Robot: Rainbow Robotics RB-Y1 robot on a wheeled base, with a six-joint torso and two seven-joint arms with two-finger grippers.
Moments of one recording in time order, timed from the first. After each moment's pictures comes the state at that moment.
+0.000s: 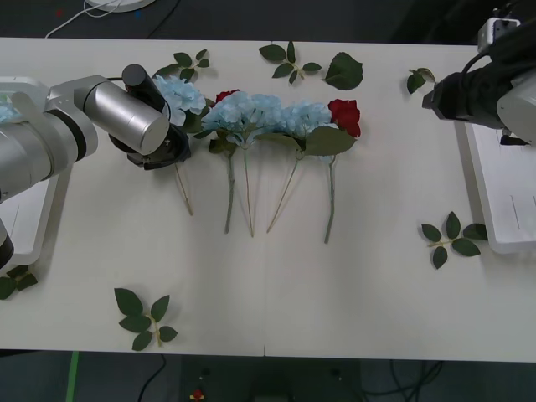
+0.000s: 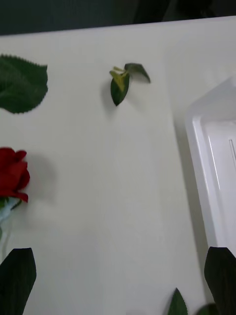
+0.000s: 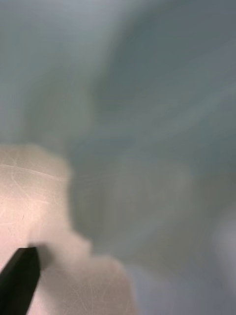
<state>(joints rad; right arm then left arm) -0.69 -0.98 0.45 -1.82 -0.58 1.32 0.72 -1.18 0.57 -1.27 -0.69 1.16 0.74 -0.87</state>
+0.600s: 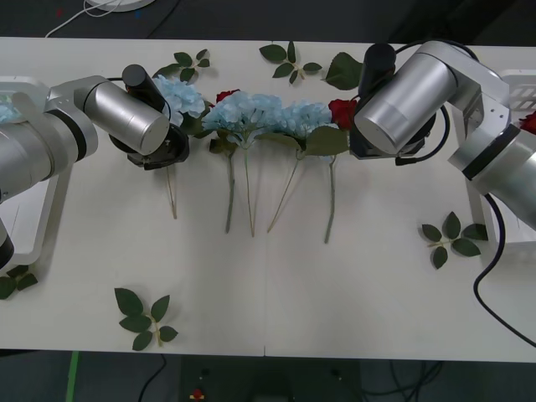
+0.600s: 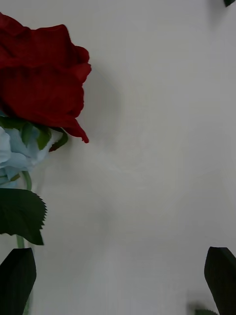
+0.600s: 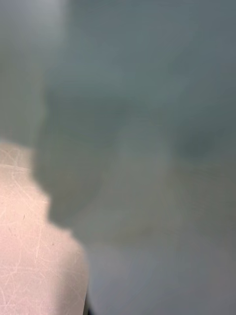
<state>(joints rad) -0.92 -0.58 0.69 -1.38 -0.47 1.43 0.81 -1.18 0.57 -1.27 -0.69 1.16 0.74 -0.87</state>
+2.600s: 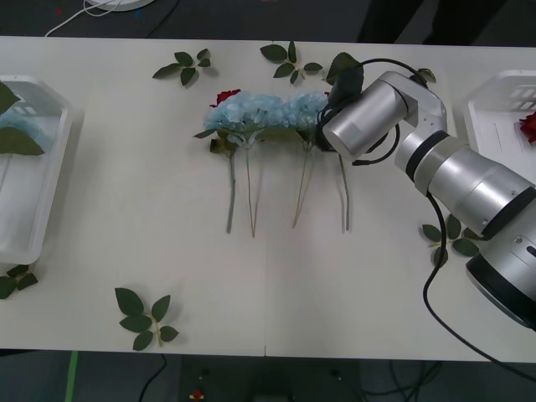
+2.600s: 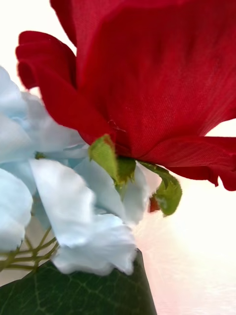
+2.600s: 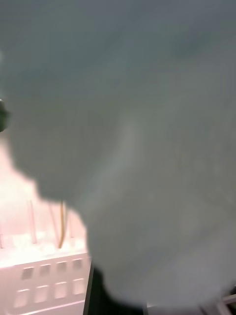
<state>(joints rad) -1.02 -0.36 0.71 -0.87 -0.42 0.97 0.81 -0.98 1.25 -0.45 -0.49 1.64 1.41 -2.23</state>
